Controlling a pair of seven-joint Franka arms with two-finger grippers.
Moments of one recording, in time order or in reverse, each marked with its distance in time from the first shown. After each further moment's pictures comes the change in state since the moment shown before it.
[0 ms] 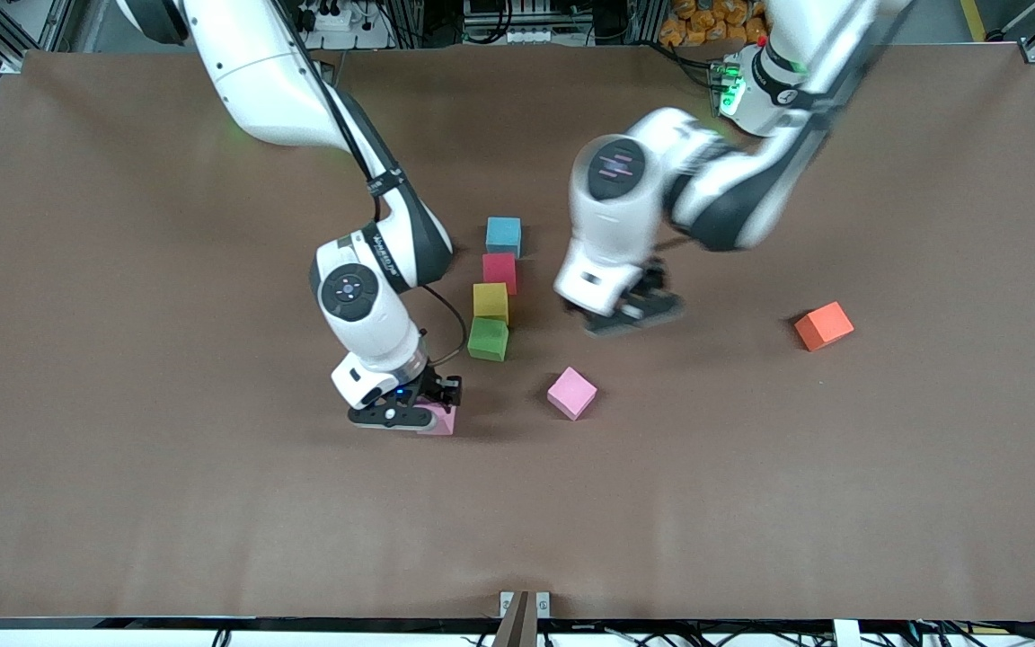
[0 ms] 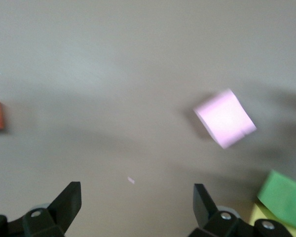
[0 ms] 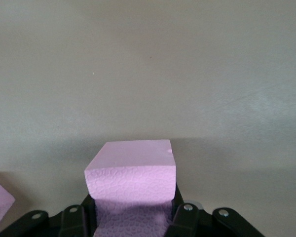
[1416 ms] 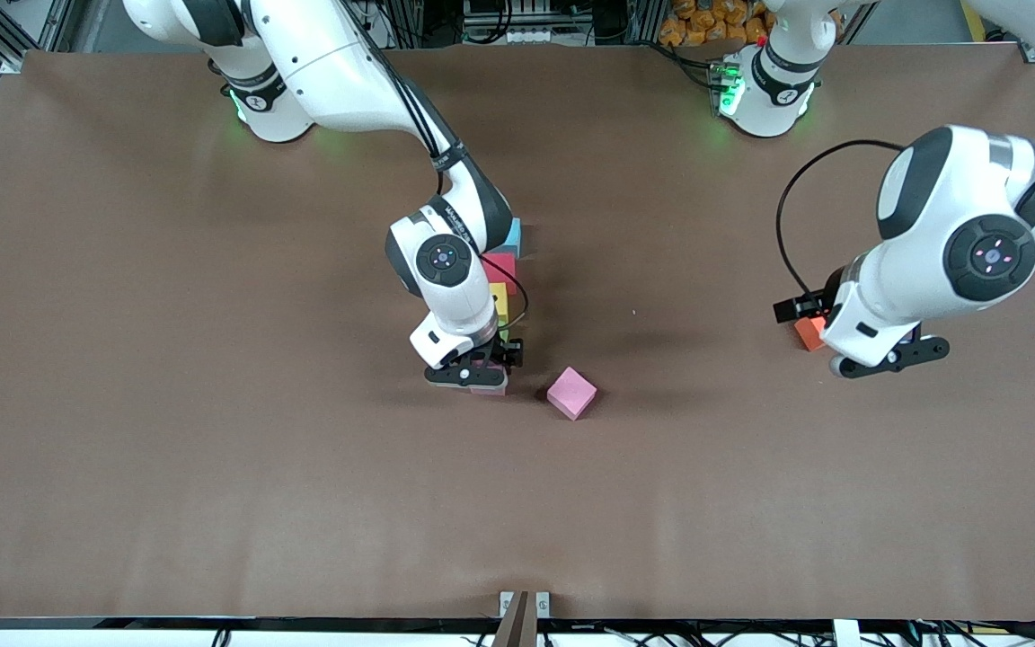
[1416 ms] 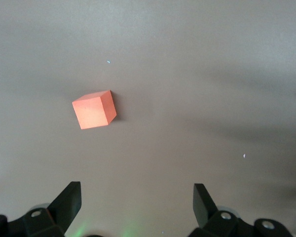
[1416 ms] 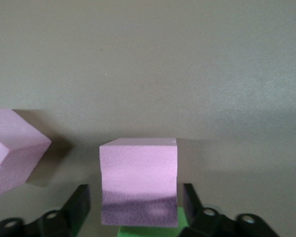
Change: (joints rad) left arm 0.307 -0.140 0.059 -0.011 -0.200 -0.322 0.509; right arm 0.149 0.032 -0.006 0.002 -0.006 -0.018 0.165
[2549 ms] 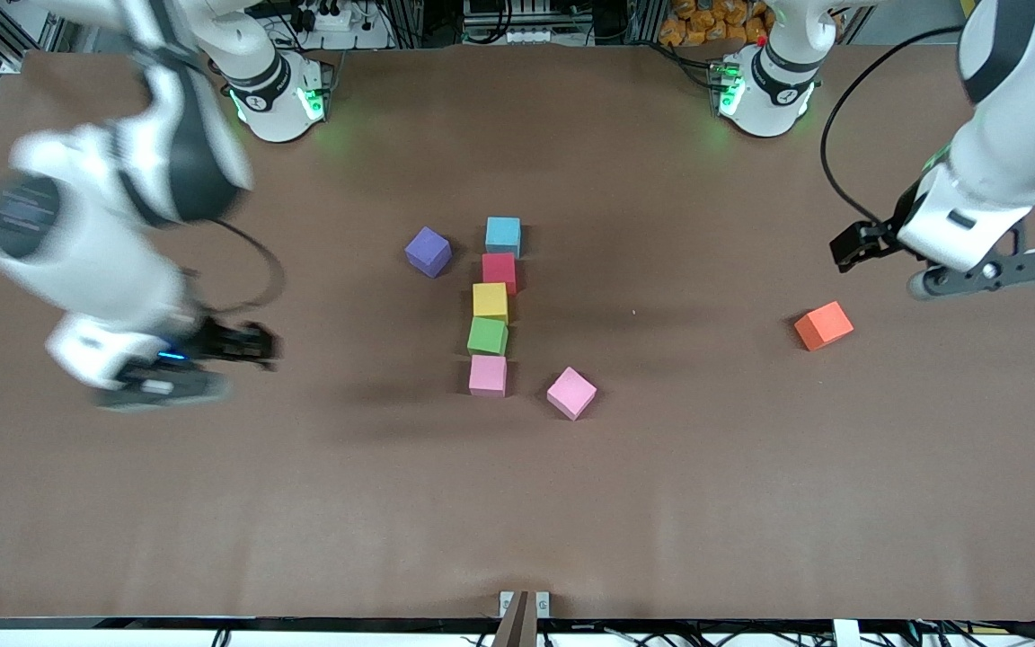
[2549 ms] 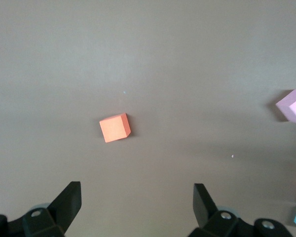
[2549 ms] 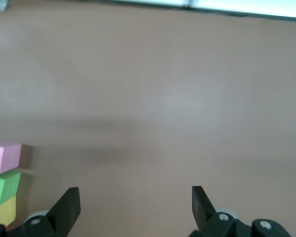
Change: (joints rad) left arm -0.090 -0.241 0.148 0.014 -0.049 -0.001 0.162; right arm -0.559 -0.544 0.046 -0.005 -0.185 -0.580 -0.549
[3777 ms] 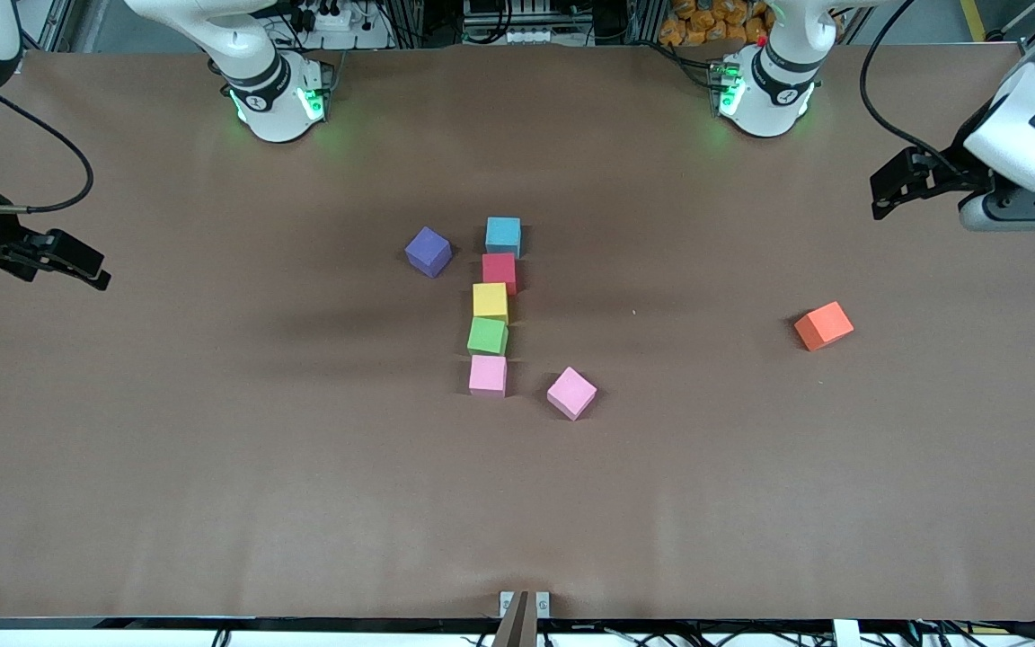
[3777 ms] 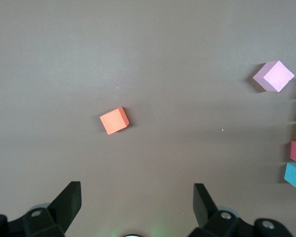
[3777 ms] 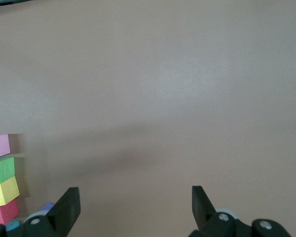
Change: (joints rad) left arm -0.020 -0.009 0.044 0.131 -0.055 -0.159 0.165; right arm -0.160 -0.205 0.034 -0.115 0.000 -0.156 0.034
